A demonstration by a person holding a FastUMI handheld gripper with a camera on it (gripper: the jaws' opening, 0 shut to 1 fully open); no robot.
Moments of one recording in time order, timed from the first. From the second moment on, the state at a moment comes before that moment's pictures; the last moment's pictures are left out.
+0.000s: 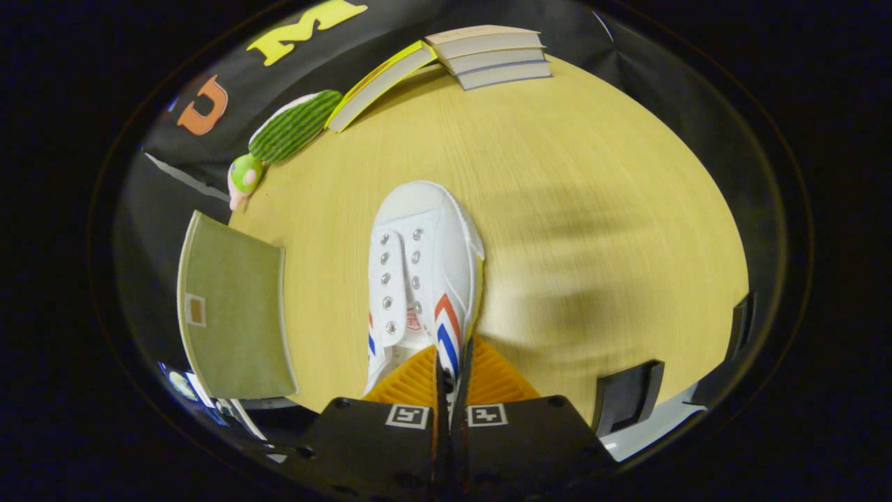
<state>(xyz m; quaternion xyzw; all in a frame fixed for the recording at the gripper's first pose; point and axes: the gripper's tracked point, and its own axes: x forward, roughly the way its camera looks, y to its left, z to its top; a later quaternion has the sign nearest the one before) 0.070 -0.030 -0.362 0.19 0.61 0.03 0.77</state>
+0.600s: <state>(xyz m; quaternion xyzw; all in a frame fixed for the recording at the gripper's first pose) 0.041 0.032 -0.226 0.24 0.55 0.07 0.80</state>
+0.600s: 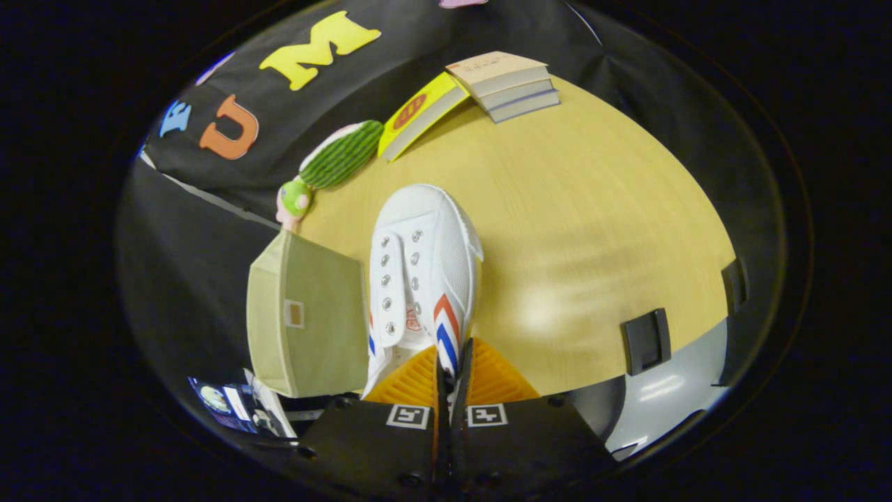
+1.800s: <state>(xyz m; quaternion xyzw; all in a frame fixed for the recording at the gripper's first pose) 0.055 0.268 -0.166 0.21 0.55 0.13 0.80</state>
